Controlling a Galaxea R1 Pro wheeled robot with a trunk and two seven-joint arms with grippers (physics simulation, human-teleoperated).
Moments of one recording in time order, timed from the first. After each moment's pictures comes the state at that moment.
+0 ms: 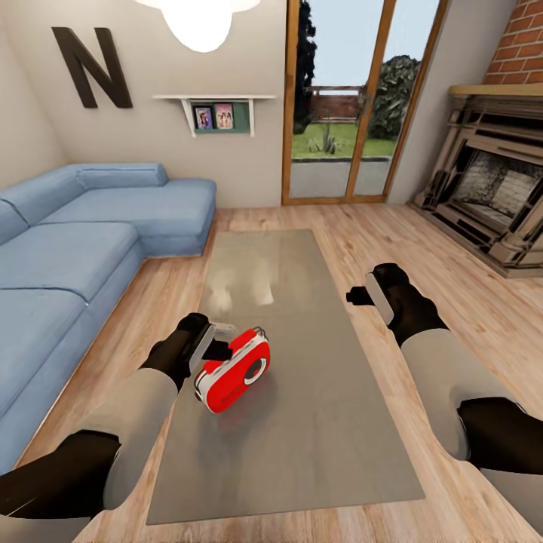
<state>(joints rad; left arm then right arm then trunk) -1.04 -0.12 -0.09 -0.59 0.00 0.99 0.09 -1.19 -0.04 0.12 -0.74 -0.19 0.98 -0.29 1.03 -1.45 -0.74</state>
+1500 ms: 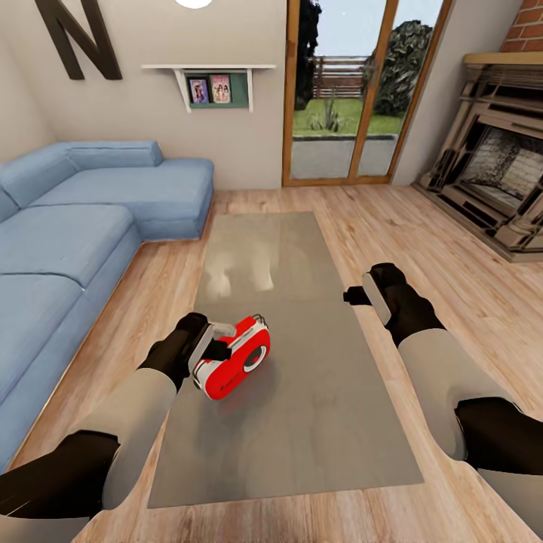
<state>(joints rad) -1.04 -0.11 -0.09 -0.59 0.00 0.99 0.09 -1.19 -0.02 0.12 -0.74 -0.19 0.98 -0.29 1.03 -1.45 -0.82</state>
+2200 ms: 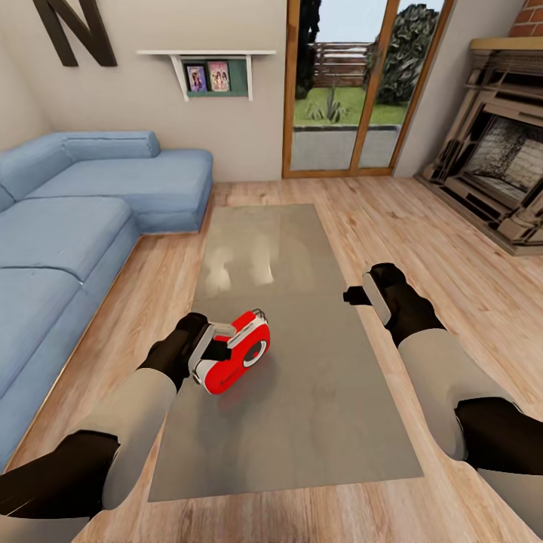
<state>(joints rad) -1.04 -0.11 -0.09 -0.59 0.00 0.99 0.09 -1.19 -0.02 0.12 -0.74 -0.19 0.98 -0.29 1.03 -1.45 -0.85</state>
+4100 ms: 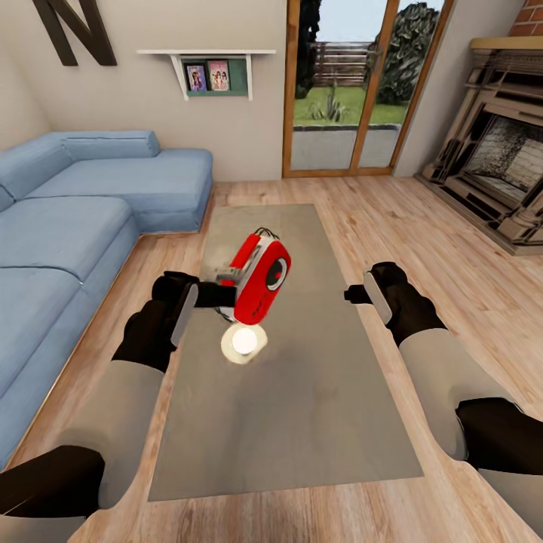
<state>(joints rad) -1.04 -0.09 -0.09 -1.08 0.00 1.02 -0.22 -1.19 -0.03 0.12 -0.76 -0.19 0.98 -0.29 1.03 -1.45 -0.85</state>
